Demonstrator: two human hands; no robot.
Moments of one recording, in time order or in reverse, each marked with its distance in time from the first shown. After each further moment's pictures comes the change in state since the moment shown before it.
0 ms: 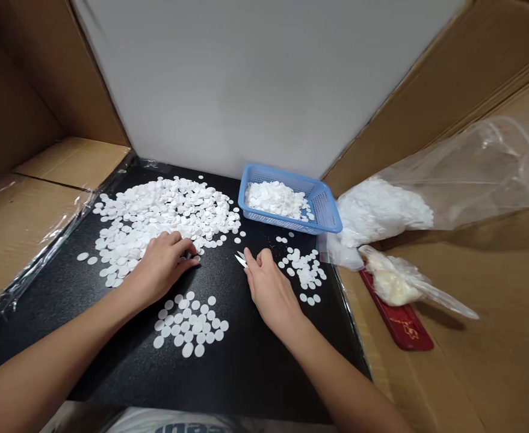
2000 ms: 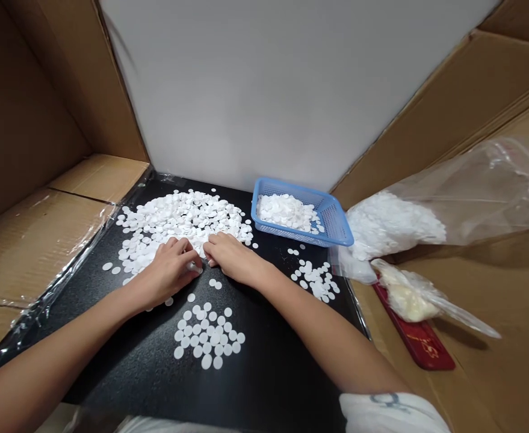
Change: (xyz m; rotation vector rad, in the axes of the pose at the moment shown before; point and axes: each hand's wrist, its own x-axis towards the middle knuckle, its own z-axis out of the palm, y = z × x) left_hand -0.008 -0.031 -0.015 0.032 -0.046 0.162; right_hand 0.115 -0.058 -0.005 0.180 -0.241 -0.561
